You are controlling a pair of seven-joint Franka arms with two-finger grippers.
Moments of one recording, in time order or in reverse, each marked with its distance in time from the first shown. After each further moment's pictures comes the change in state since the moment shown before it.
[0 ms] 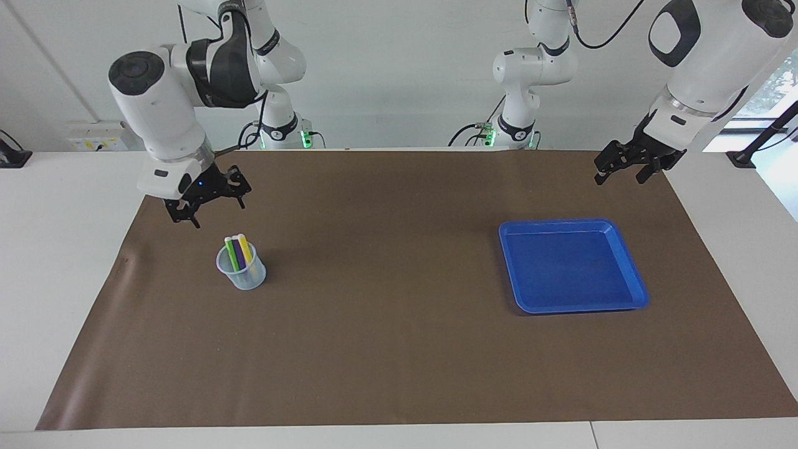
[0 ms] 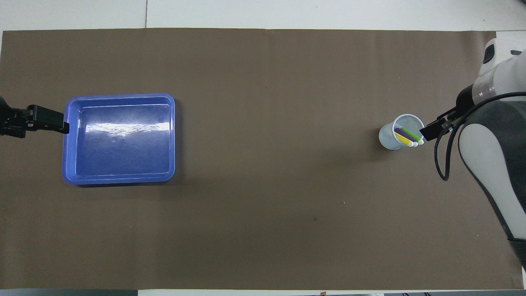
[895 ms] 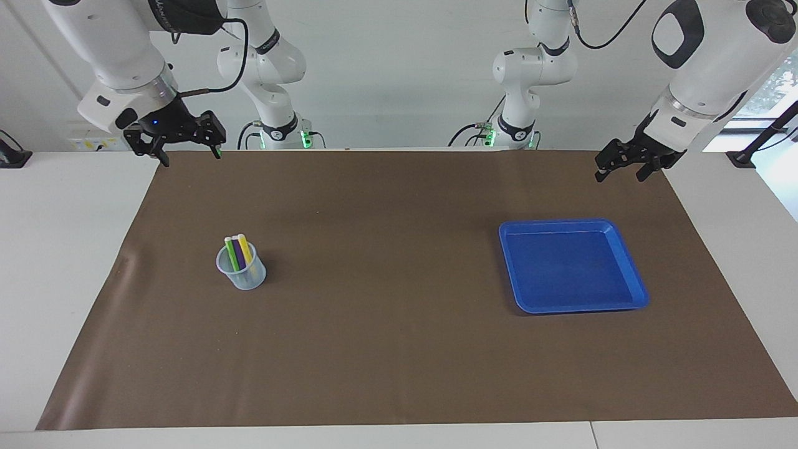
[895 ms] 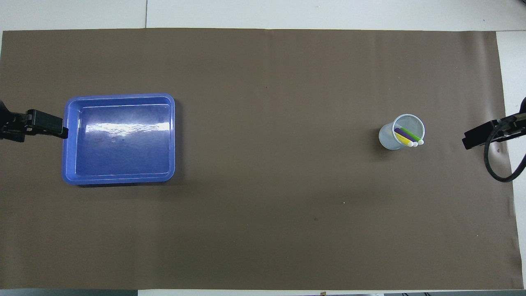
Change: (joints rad) left arm 0.001 0.001 0.005 -0.006 0.000 -0.016 0.017; right arm -0.032 -0.029 -0.024 0.161 0.000 -0.281 0.230
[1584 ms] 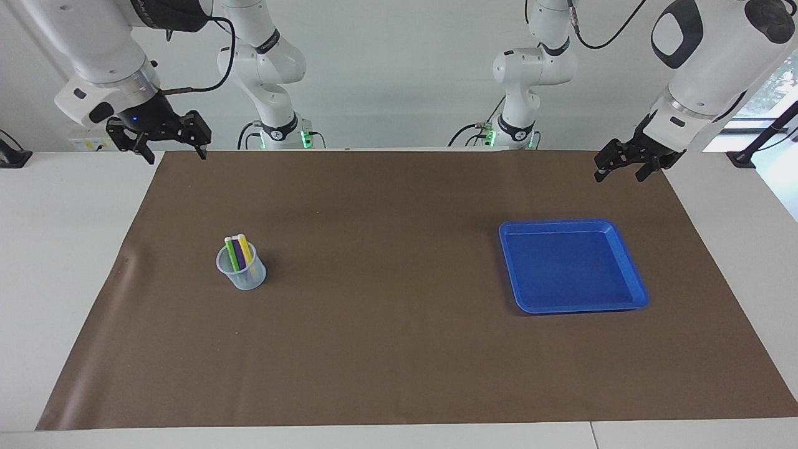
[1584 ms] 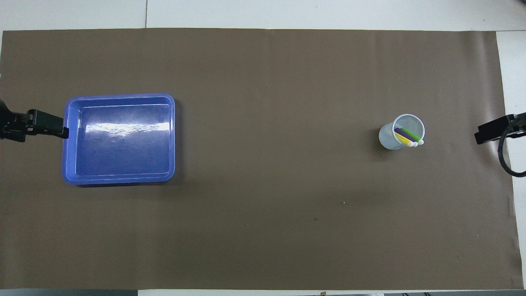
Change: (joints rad) left arm -0.001 0.000 -0.002 0.000 0.000 0.000 0.000; right arm -0.006 -0.010 -0.023 -0.002 0.000 0.039 0.054
